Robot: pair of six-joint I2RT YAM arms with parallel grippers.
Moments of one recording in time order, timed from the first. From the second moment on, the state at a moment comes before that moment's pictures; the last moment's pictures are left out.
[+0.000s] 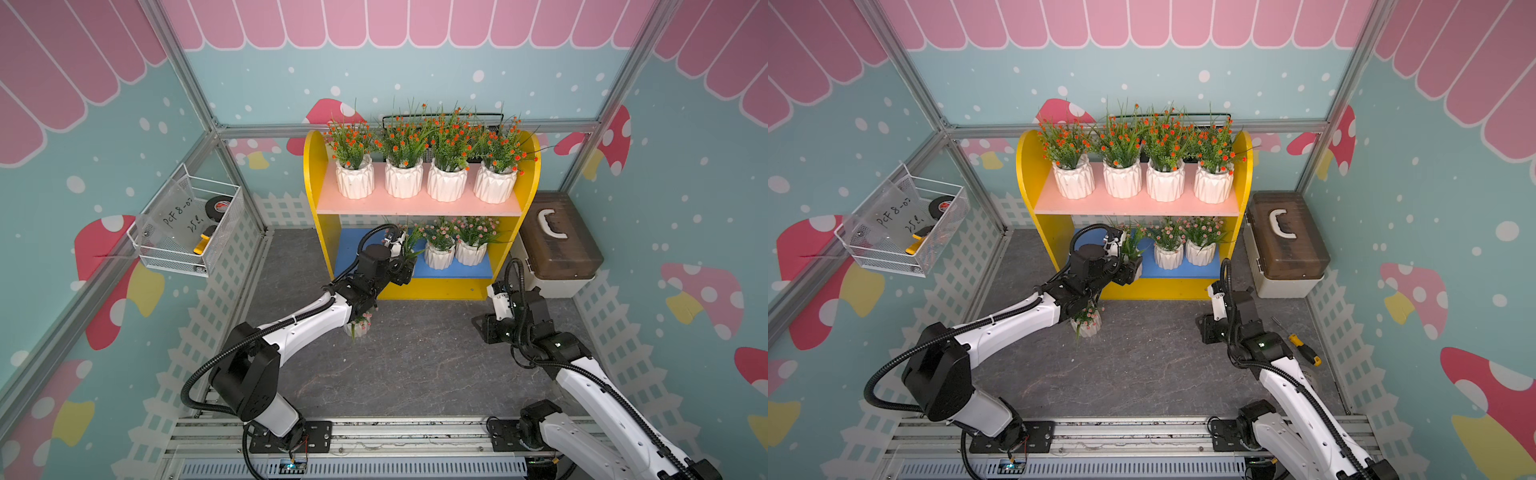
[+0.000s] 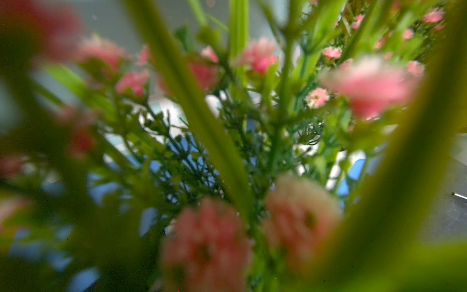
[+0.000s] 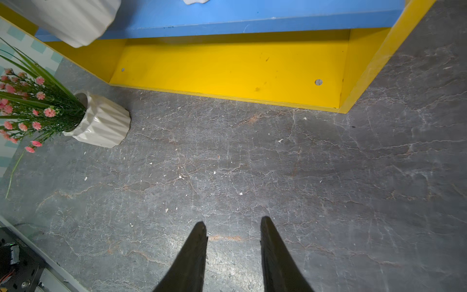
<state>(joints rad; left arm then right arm) -0.63 1.60 1.16 0.10 -0.15 -0.04 0.33 0.85 0.67 -0.58 -0.18 0.25</state>
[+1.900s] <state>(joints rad) -0.58 1.73 1.34 0.13 -0.09 -0.06 0.32 0.86 0.66 -0.58 -0.18 0.23</state>
